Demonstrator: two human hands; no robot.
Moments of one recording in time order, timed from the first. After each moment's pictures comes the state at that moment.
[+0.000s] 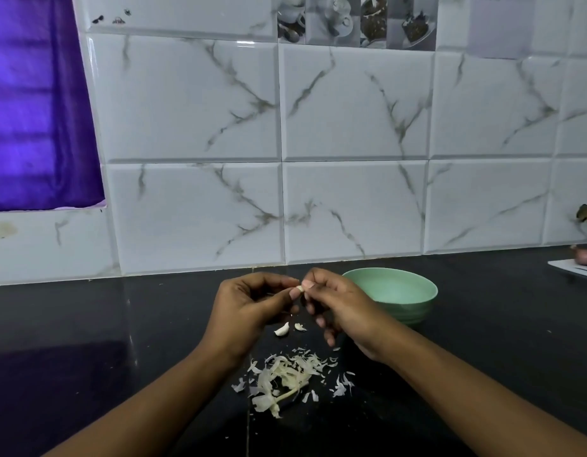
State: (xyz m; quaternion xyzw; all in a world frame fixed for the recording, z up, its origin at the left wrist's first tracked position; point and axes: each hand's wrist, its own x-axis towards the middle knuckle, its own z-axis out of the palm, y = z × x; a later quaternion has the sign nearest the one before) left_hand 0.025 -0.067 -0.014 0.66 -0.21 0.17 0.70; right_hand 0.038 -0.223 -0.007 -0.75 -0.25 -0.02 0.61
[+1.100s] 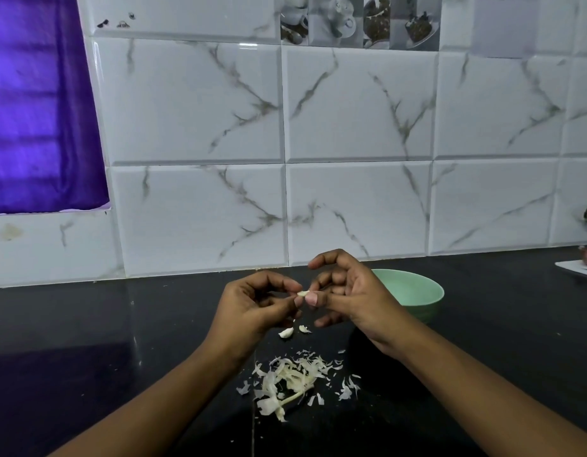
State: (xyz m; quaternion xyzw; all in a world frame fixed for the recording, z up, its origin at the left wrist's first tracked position) left_hand 0.028 -0.062 -0.014 0.66 -0.23 0.15 0.70; right_hand 0.044 -0.234 -0.003 -0.67 -0.31 -0.04 0.68
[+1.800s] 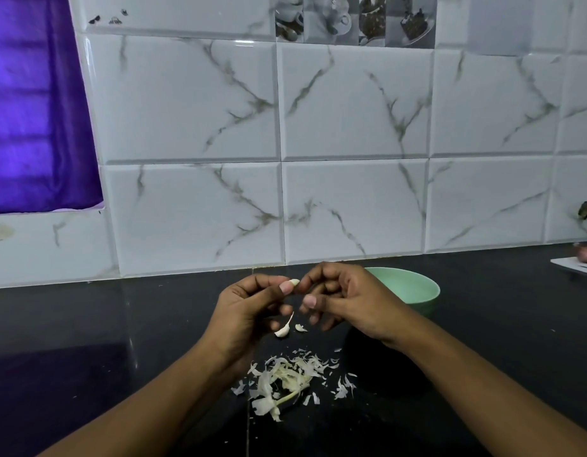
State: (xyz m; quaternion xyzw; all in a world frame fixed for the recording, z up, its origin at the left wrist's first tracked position) left_hand 0.025 -0.071 -0.012 0.57 -0.13 0.07 0.81; right_hand 0.045 -0.240 0.000 -0.74 -0.34 -0.03 0.58
